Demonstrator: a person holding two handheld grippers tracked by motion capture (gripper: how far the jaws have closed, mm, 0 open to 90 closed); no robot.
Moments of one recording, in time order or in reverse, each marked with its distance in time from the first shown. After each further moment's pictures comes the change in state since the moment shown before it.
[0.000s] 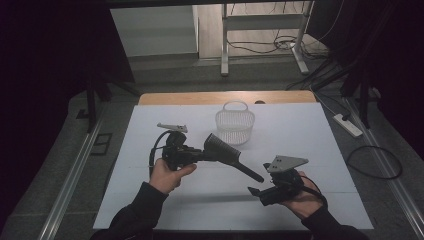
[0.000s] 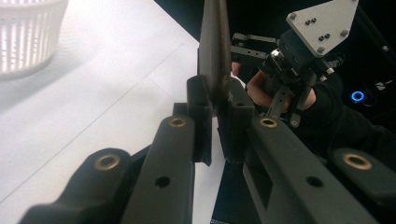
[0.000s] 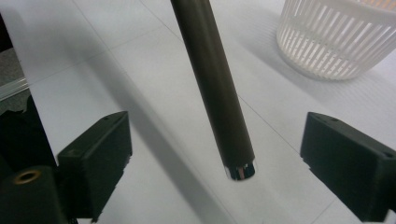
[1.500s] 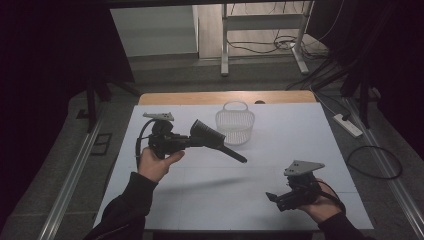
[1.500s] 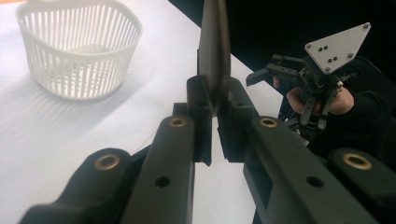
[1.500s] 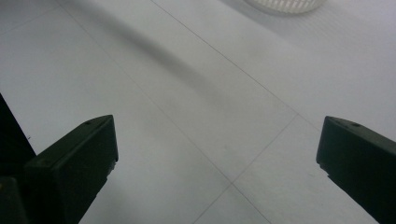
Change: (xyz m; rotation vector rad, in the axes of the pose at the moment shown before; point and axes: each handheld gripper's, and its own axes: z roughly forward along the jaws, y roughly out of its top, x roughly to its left) left arm 0.006 0.018 -0.037 -0.042 0.156 0.057; right arm -0.019 -0.035 -0.021 0.099 -0.090 0.079
